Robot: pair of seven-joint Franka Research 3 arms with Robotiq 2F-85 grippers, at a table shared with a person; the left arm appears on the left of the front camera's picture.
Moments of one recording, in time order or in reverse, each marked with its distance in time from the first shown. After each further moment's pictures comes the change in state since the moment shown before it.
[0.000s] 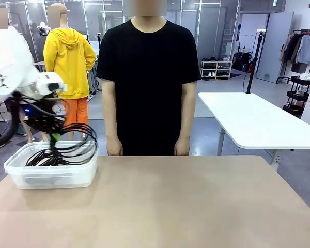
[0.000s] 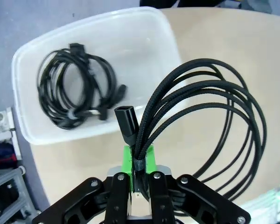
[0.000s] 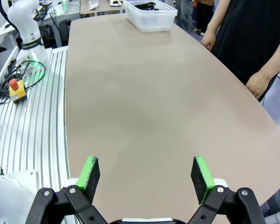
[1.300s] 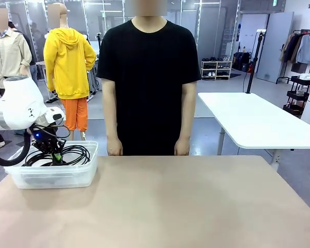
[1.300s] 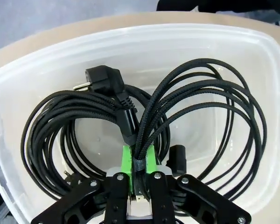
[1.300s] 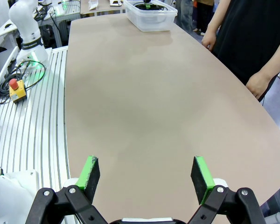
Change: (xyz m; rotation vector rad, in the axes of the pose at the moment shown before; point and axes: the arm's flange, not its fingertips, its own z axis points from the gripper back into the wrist) left arm 0.062 0.076 -0.181 -0.011 0.137 0.077; right arm 0.000 0.000 0.000 0.000 0.000 0.000
